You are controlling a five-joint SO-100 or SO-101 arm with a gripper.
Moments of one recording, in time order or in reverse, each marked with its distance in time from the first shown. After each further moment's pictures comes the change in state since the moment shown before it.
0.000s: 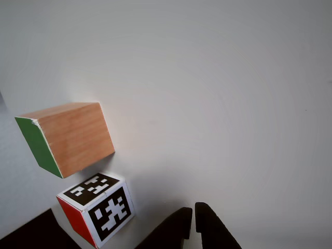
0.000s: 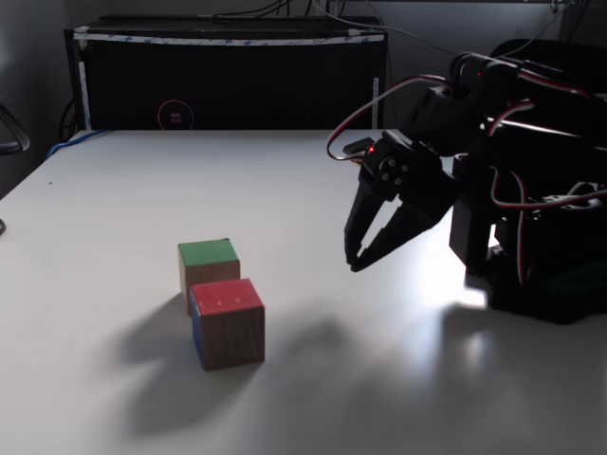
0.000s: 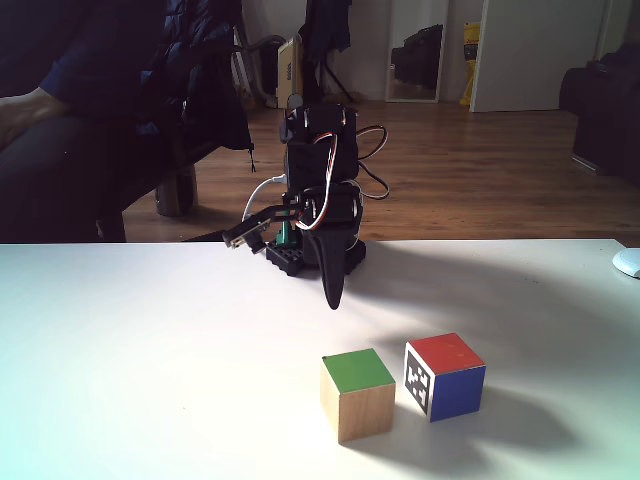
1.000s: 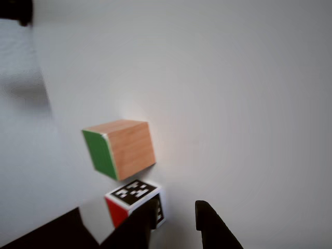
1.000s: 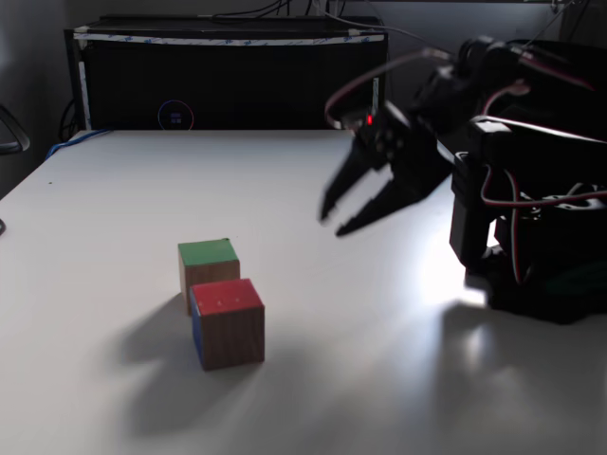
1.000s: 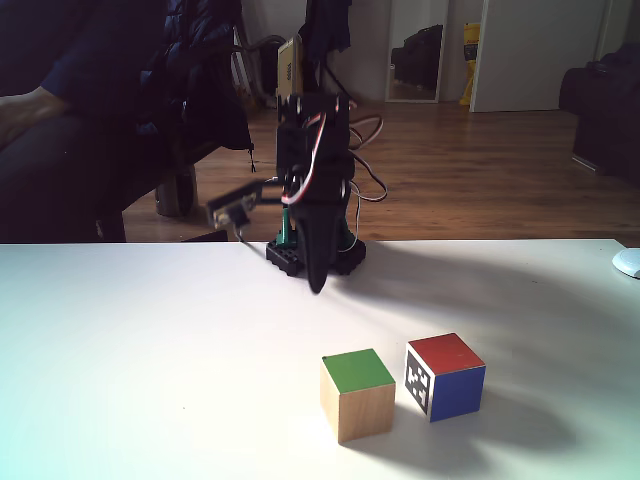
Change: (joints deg) arm 5.9 -0.9 -7.0 -1.1 -5.9
